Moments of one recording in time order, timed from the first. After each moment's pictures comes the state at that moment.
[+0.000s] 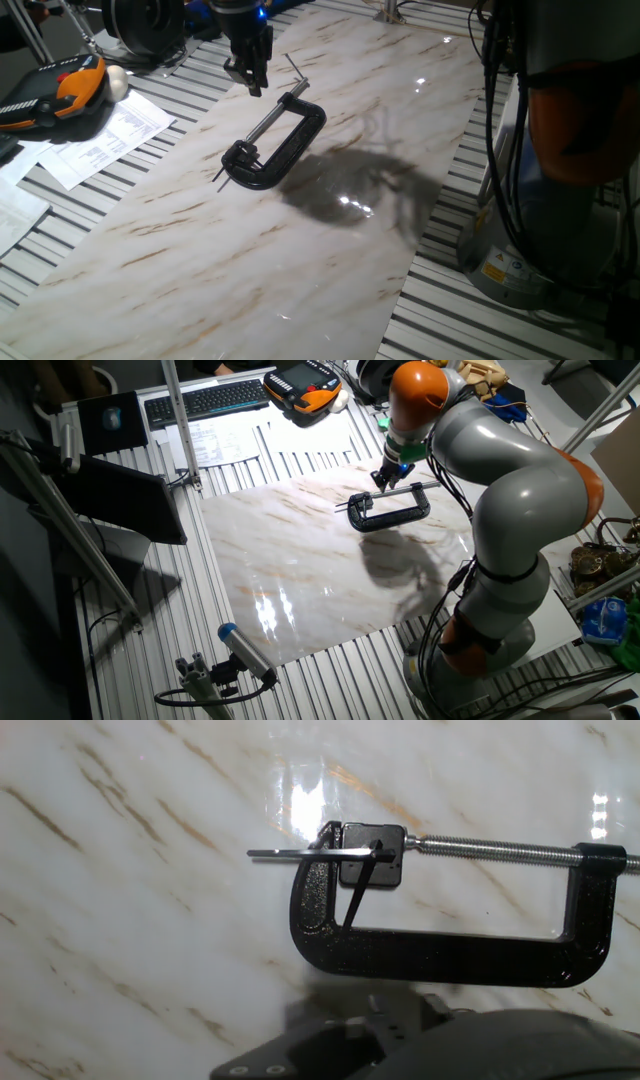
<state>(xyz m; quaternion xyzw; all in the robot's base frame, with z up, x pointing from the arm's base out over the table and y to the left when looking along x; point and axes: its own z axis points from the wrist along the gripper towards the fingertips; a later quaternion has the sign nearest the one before) 0.517 0.008 0.234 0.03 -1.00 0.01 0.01</state>
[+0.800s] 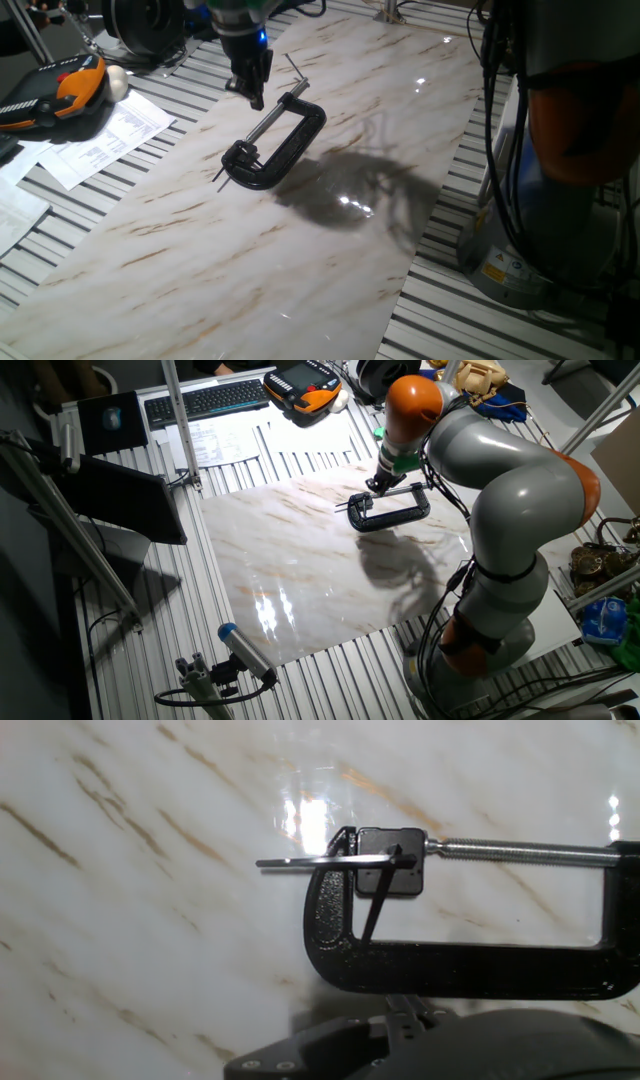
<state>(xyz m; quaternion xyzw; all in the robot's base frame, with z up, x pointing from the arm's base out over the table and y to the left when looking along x) 0.518 0.022 0.197 0.01 -1.00 0.01 -0.01</state>
